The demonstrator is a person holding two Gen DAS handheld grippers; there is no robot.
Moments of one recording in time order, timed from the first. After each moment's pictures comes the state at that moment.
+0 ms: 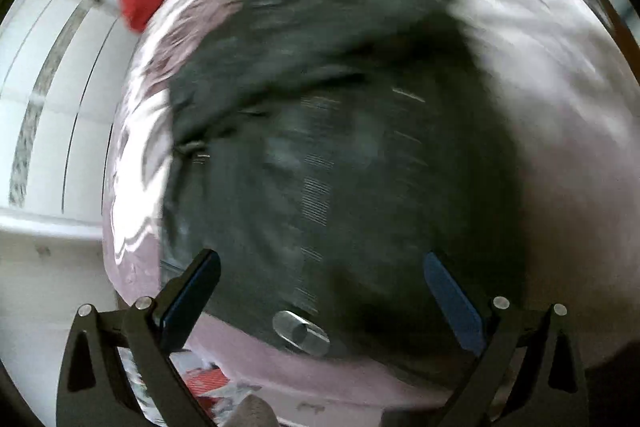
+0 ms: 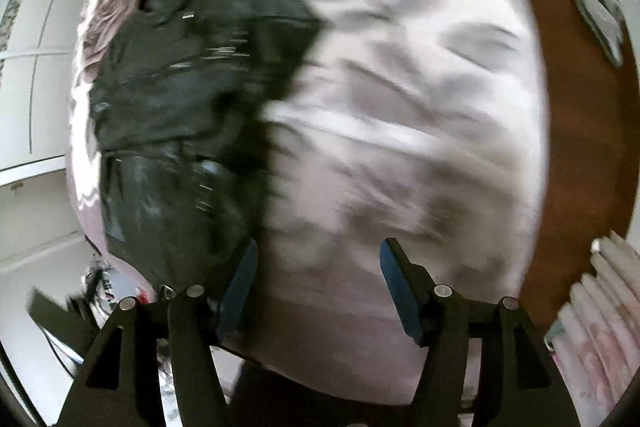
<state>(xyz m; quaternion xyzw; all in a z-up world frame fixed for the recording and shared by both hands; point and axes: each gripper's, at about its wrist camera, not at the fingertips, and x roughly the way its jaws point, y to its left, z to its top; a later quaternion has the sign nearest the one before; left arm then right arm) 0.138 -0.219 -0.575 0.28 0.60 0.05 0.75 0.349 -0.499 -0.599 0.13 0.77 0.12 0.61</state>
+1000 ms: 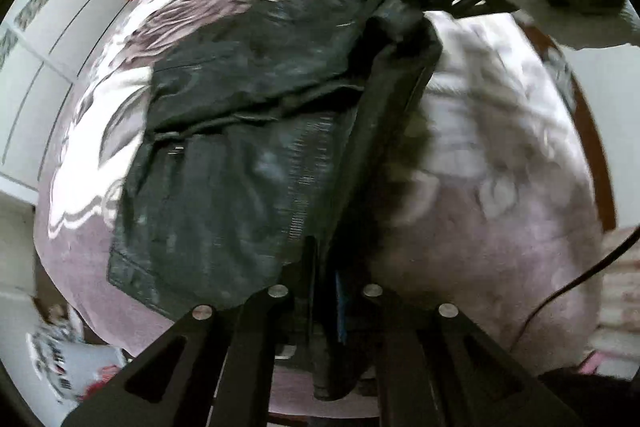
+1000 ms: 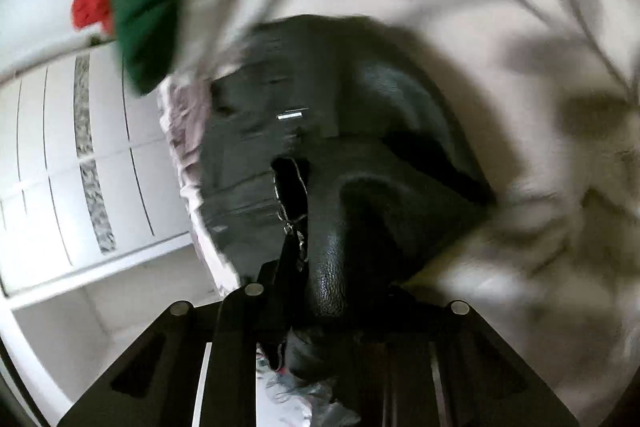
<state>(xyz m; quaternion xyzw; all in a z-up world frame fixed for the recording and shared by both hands) 0.161 -0.133 -0.529 0.08 0.58 0.00 0.81 0.486 -0.309 -0.631 0.37 0.69 0.20 0.59</state>
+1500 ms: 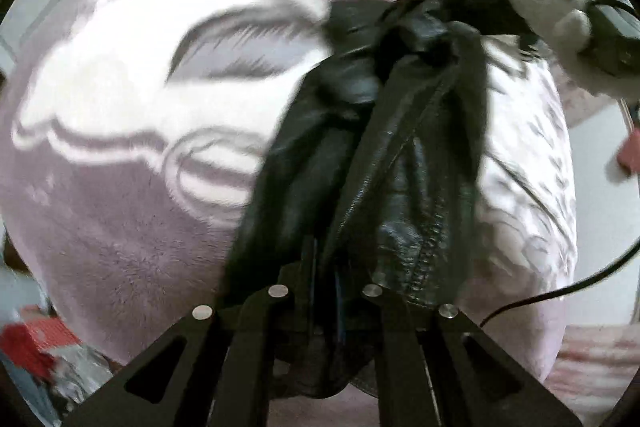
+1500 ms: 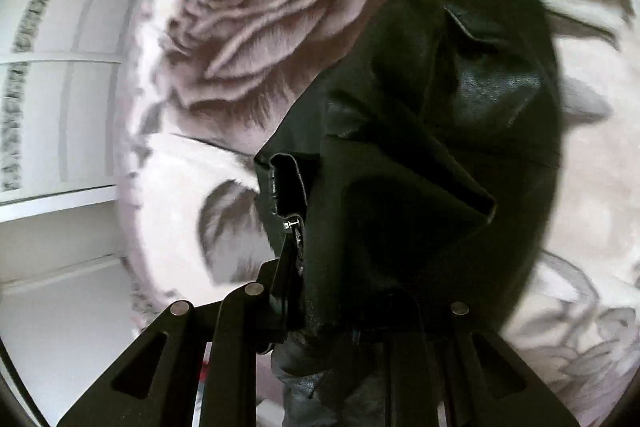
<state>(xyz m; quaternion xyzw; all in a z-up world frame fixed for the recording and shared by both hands) 0.203 0.136 -0.570 -0.16 0.60 0.02 0.78 0.525 0.038 -0.621 0.14 0.74 0.16 0.64</state>
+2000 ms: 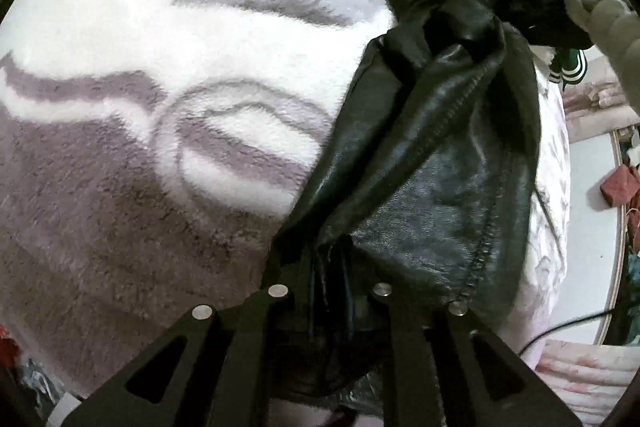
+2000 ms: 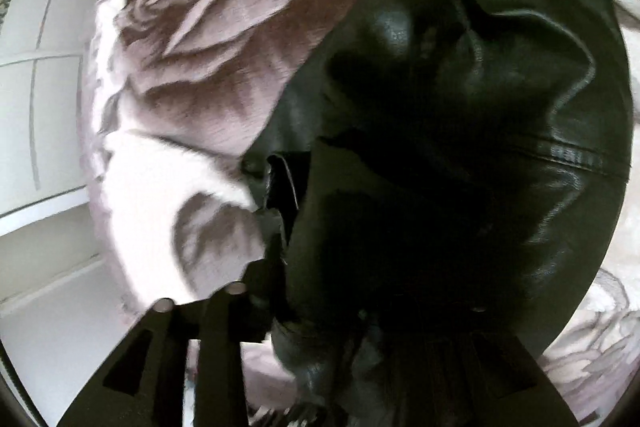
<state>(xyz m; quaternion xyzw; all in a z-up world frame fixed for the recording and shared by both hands) 0.209 0.176 -0.628 -0.24 0.62 0.00 0.74 0.545 0.074 -0.645 0.17 0.78 0.19 0.57</state>
